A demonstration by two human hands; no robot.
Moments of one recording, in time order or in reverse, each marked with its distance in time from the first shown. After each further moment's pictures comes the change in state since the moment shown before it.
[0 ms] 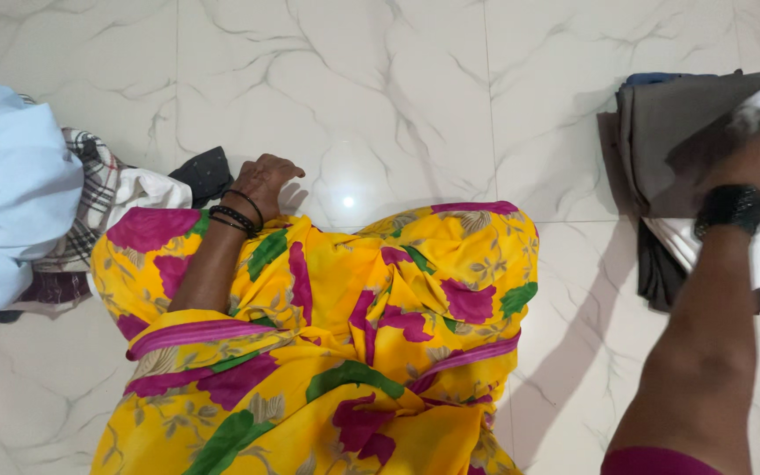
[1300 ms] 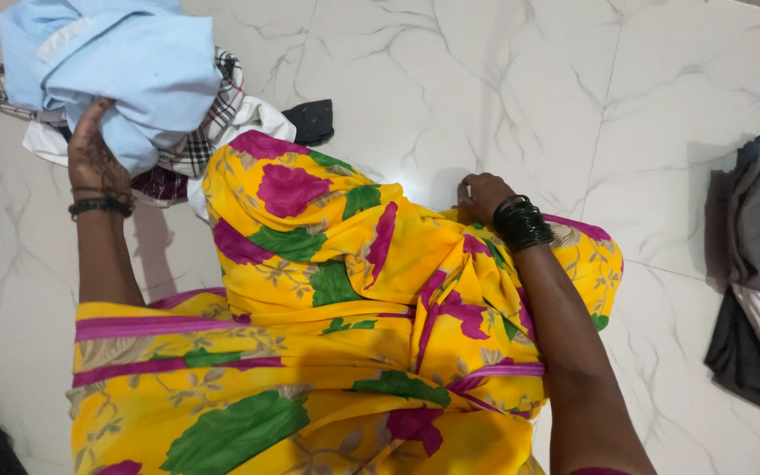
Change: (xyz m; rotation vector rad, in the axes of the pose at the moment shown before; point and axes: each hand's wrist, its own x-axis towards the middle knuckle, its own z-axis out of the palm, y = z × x) left_hand -0.294 -0.257 -0.010 -1.502 1.220 -0.270; right_hand -0.307 -0.384 0.022 0.392 -0.601 -1.190
